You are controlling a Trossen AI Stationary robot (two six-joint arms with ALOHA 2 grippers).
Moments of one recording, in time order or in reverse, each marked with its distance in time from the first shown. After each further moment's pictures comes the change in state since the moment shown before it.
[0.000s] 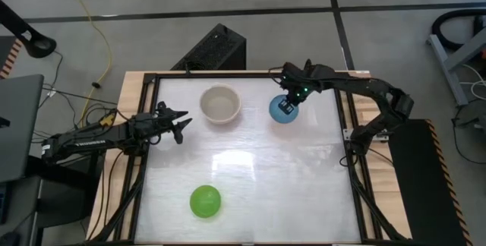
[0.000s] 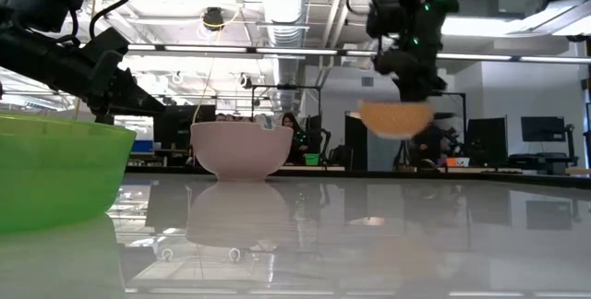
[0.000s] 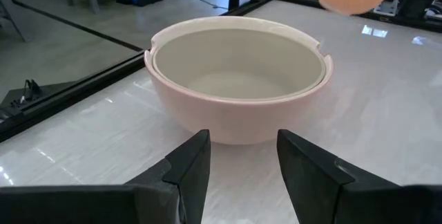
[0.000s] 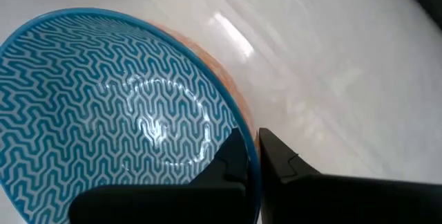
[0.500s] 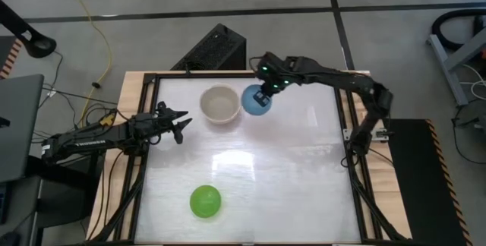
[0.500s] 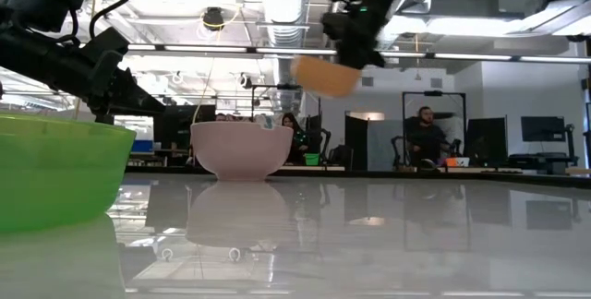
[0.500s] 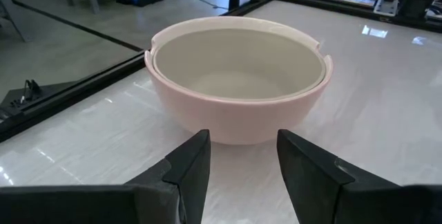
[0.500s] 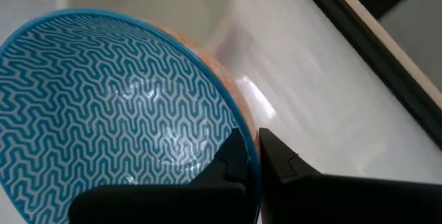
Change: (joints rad) left arm 0.000 0.000 0.000 0.000 0.000 0.000; right arm 0.108 0.230 0.417 0.050 -0.024 0.002
